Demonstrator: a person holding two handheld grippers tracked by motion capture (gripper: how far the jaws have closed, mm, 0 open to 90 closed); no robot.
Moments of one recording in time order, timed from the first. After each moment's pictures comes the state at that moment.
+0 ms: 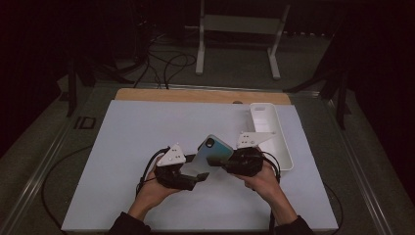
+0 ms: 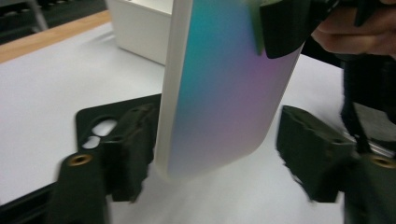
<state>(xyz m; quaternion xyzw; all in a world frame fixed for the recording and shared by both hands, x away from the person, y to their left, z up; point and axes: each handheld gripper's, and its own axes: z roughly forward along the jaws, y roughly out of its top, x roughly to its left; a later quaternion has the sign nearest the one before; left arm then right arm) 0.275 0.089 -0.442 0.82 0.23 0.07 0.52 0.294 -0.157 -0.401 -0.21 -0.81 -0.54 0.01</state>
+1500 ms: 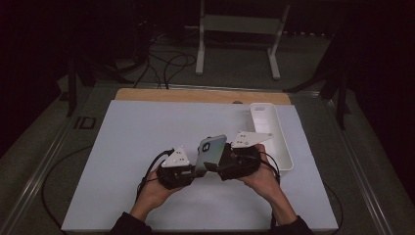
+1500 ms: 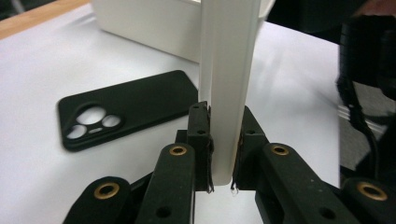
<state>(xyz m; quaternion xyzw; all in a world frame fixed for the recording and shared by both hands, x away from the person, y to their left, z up) 0.276 0.086 -0.447 0.84 0.22 0.06 0.49 0.291 -0.149 -0.396 -0.24 -0.82 -0.51 -0.07</state>
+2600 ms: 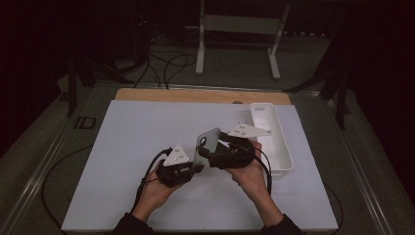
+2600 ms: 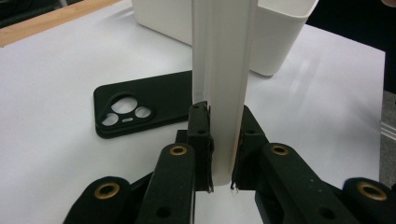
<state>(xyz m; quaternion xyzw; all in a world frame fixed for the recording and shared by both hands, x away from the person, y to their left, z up) 0.278 0.084 -0.452 0.83 0.27 0.10 0.47 0.295 -0.128 -0.383 -0.35 -0.76 -0.54 -0.11</state>
